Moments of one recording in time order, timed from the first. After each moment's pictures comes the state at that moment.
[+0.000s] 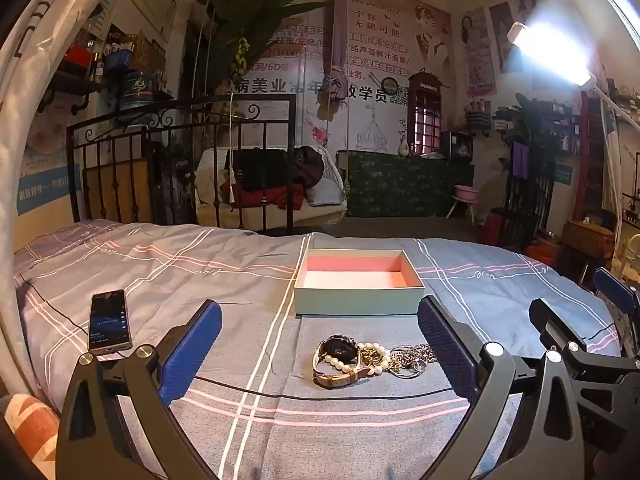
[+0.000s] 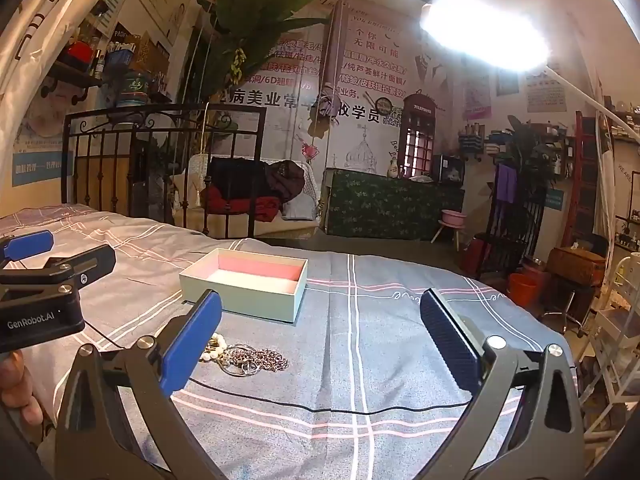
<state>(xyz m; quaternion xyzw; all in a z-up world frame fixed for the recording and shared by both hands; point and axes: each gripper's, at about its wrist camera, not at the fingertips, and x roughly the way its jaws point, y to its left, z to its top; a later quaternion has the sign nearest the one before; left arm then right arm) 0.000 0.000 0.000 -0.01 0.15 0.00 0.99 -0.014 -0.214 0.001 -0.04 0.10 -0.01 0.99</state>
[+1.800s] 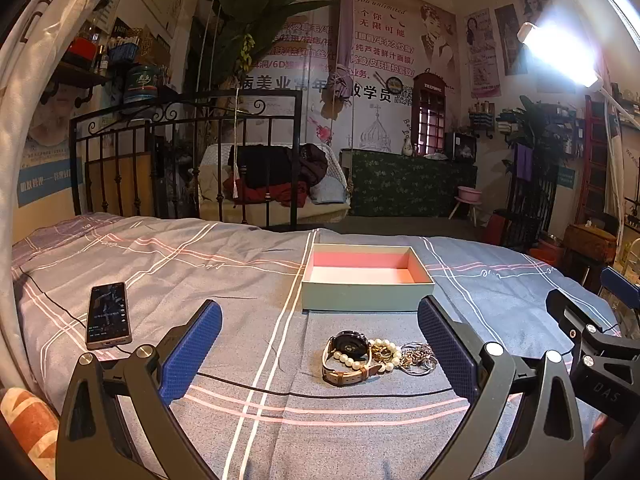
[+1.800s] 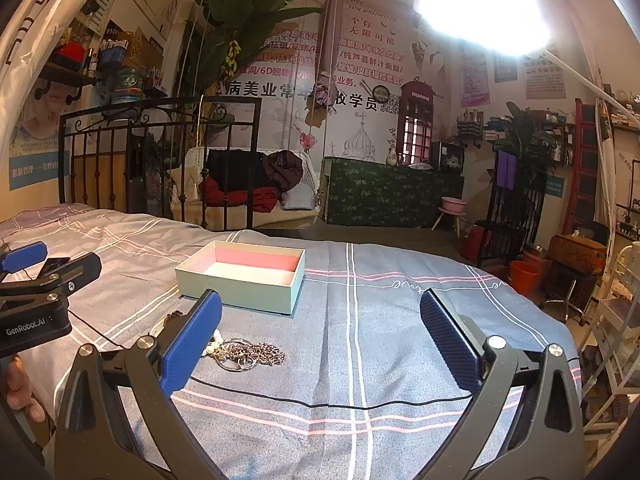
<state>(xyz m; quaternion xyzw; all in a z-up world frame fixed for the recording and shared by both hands) 0.006 0.015 -0.014 -0.02 0.15 0.01 0.99 -0.002 -0.215 0.002 -0.03 0.12 -0.01 0.99</state>
